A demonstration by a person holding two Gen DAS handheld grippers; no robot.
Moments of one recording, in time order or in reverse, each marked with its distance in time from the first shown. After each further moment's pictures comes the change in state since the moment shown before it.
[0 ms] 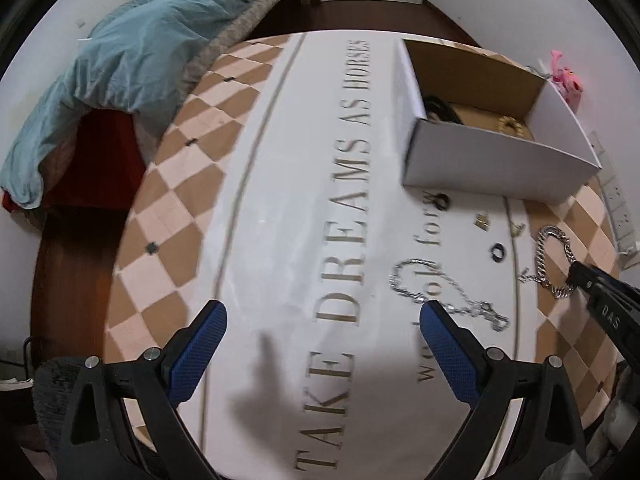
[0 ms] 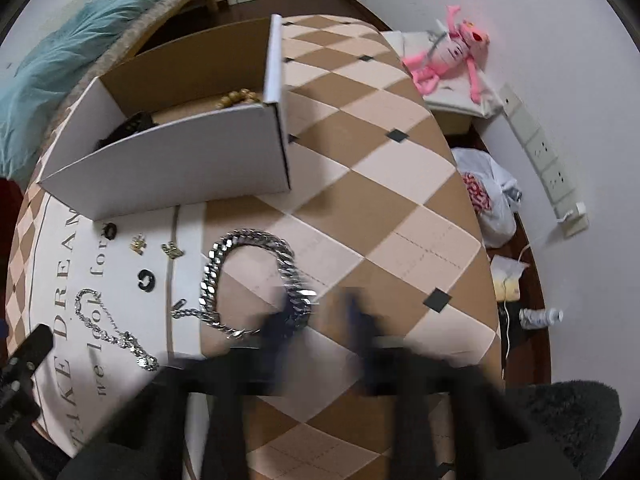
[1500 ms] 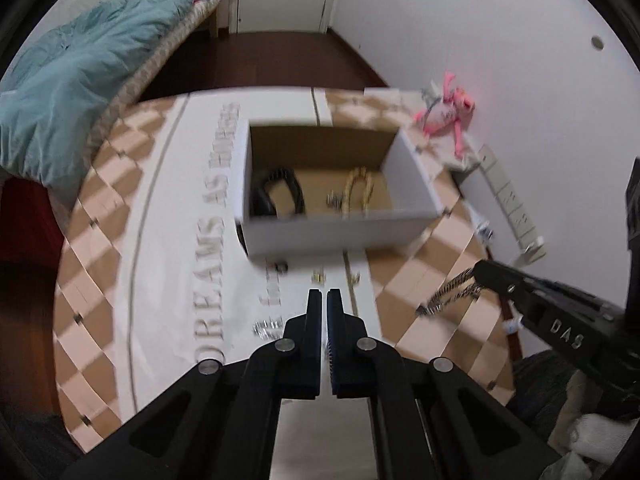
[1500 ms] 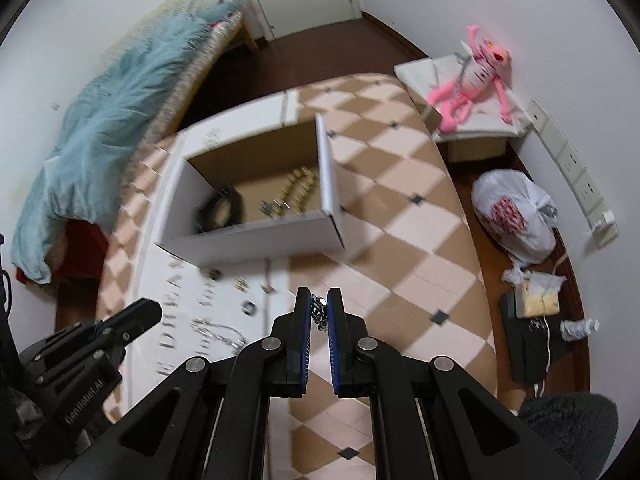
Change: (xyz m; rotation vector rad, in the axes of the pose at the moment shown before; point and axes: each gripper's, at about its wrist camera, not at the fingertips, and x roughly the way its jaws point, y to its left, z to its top) left arm -0.070 -0.037 0.042 0.112 -0.120 -0.349; right arm -0.093 -0.015 0.026 0.054 -0.109 0.271
